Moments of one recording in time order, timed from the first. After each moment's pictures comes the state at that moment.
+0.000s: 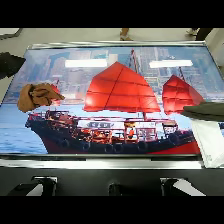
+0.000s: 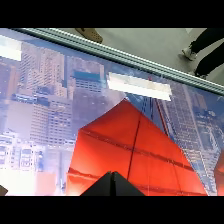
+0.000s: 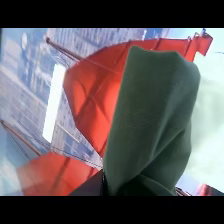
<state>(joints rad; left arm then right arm) 0.12 -0.98 1.41 1.04 -0.93 -1.52 -1.05 -1.27 1.53 -0.92 1.34 1.81</state>
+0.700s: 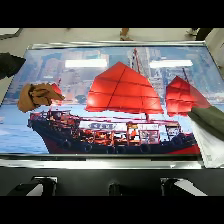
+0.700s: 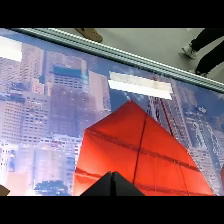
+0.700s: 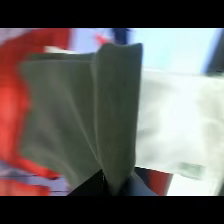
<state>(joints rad) 0.12 -0.98 1.41 1.04 -0.94 -1.50 -1.22 -1.24 1.42 -1.29 1.53 1.90</state>
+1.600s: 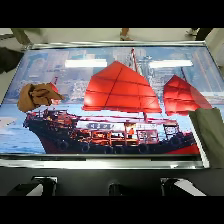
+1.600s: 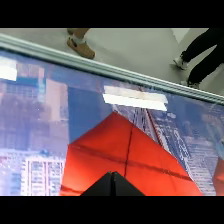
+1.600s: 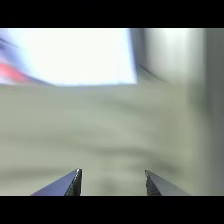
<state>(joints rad) 0.07 -0.99 1.47 1.07 -0.89 -1.48 -1.19 -1.23 1.30 -1.33 1.30 1.89</state>
